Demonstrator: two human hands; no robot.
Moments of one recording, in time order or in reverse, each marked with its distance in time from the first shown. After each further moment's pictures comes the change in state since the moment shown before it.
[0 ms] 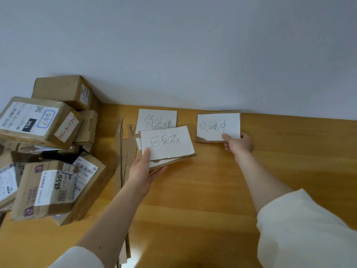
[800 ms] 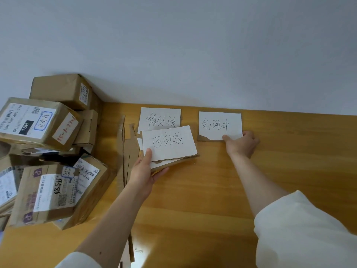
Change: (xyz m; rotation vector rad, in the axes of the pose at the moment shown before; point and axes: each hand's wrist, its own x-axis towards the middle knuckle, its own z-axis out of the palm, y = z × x) left_hand 0.012 0.002 -0.002 0.017 0.038 -0.013; right_hand 0.001 0.012 0.026 -0.359 0.197 -0.114
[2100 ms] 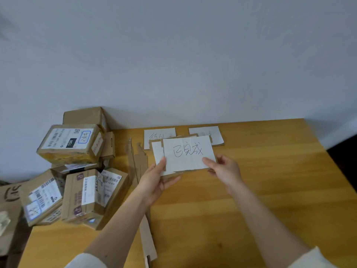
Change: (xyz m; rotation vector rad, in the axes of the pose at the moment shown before) left_hand -0.093 0.024 -0.060 0.036 -0.533 -0.037; right_hand -0.212 0.005 -0.085 0.583 -0.338 -0.085
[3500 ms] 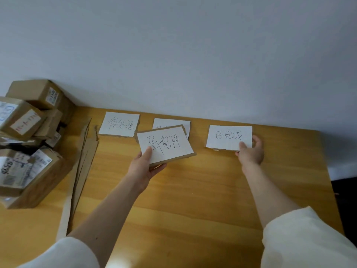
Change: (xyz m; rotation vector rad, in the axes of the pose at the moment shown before) left_hand 0.131 -0.098 0.179 -0.053 0.491 0.129; right_hand 0.275 0.013 -0.218 -0.080 0.292 0.045
